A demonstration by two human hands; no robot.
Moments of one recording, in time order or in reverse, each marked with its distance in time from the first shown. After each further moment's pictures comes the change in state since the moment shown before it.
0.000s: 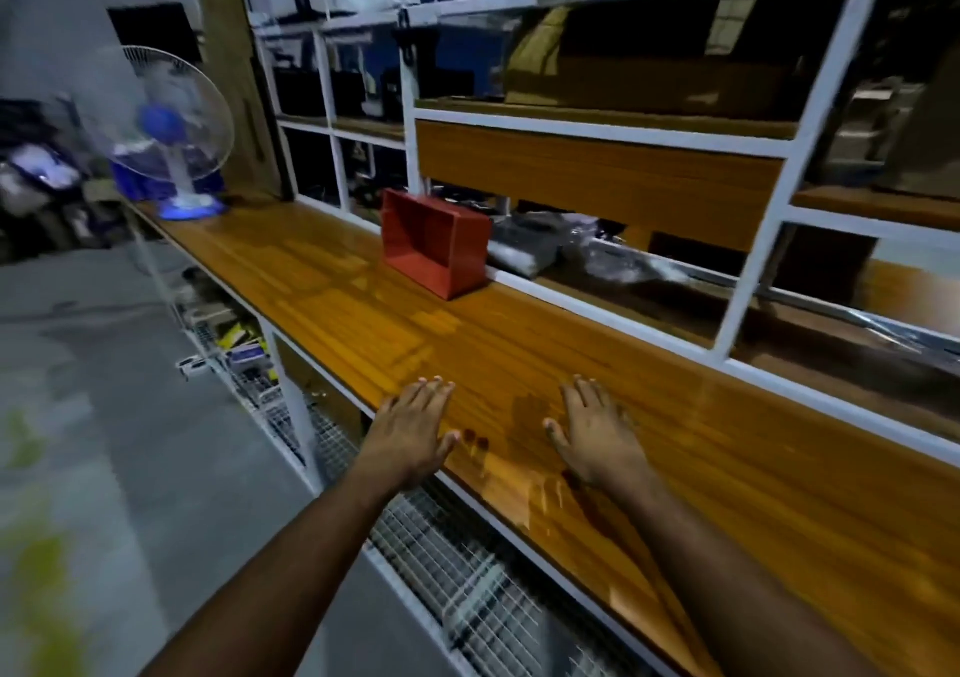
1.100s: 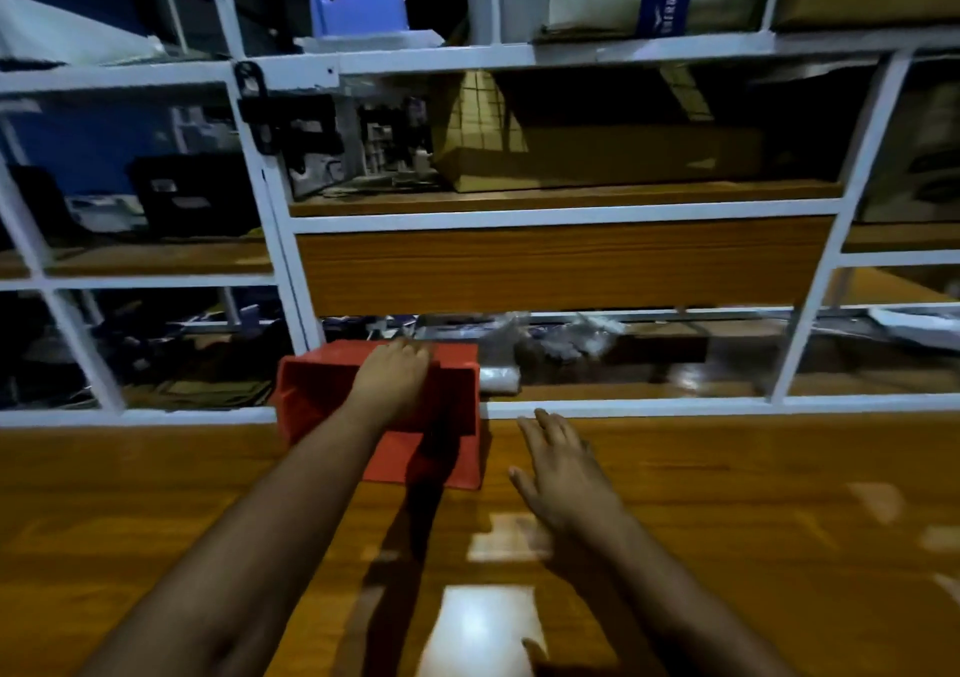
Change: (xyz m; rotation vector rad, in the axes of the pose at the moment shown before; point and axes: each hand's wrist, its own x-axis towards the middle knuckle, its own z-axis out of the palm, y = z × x) left_hand 0.578 -0.287 -0.078 0.190 0.273 0.739; right_hand 0.415 -0.251 0.032 -0.034 0.279 0.515
